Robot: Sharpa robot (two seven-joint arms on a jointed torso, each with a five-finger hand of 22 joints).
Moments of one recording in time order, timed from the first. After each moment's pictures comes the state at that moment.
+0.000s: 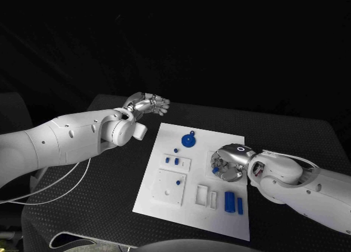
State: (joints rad) left arm 1.24 -0.77 -0.13 1.23 -0.11 -0.25 0.32; left_hand 1.07 -0.13 0.50 -0.22 0.08 0.87 0.16 0.36 0.45 1.18 0.13 0.07 0.17 0.92 0.11 0.44 0.54 0.05 0.70 0.01 0.56 1.25; right arm 1.06 -0.73 -0.10 1.48 -1.72 -0.20 -0.06; right_hand 1.17 -0.21 0.79 -0.15 0.05 0.98 0.12 0.38 0.40 1.26 0.08 0.19 0.09 1.22 -0.01 0.52 0.82 0.25 0.94 0.14 0.44 1.31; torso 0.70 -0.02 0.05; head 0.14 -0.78
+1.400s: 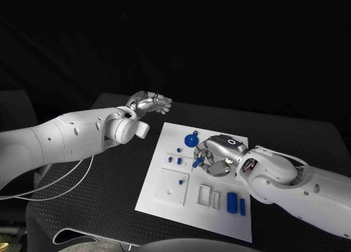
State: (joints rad) left arm 1.24 -0.76 -0.13 1.20 -0.11 -0.25 0.32; left_hand 1.07 -0.13 0.50 -0.22 0.08 0.87 0.16 0.36 0.45 1.18 0.13 0.07 0.16 0.92 0.11 0.44 0.54 0.06 0.70 0.01 0.56 1.25; right arm 1.07 -0.68 -0.06 1.60 -1.68 -0.33 -0.05; right_hand 1.18 -0.20 0.88 -0.17 0.05 1.02 0.11 0.41 0.41 1.32 0.05 0.21 0.13 1.27 -0.04 0.55 0.85 0.25 1.00 0.11 0.49 1.31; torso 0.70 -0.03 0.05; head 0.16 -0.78
